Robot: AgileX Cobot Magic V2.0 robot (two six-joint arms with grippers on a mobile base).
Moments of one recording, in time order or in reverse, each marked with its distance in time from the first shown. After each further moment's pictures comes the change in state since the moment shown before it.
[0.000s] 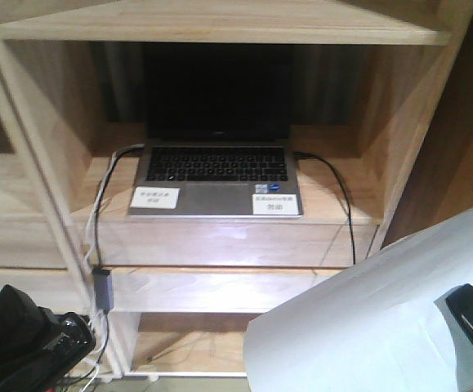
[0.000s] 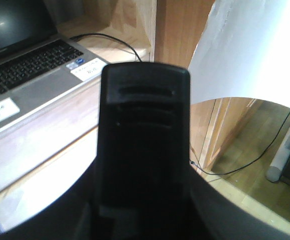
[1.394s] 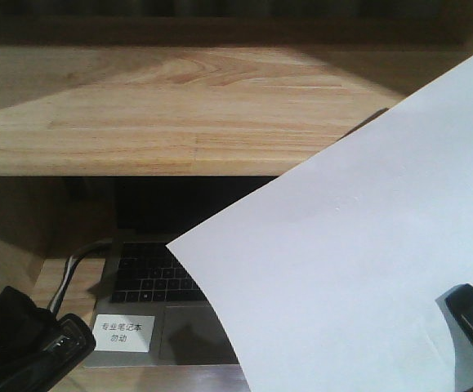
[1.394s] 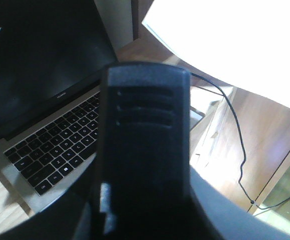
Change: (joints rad) left arm 0.000 0.002 0.000 0.003 0.006 0.000; right arm 0.000 0.000 0.000 0.001 0.001 0.001
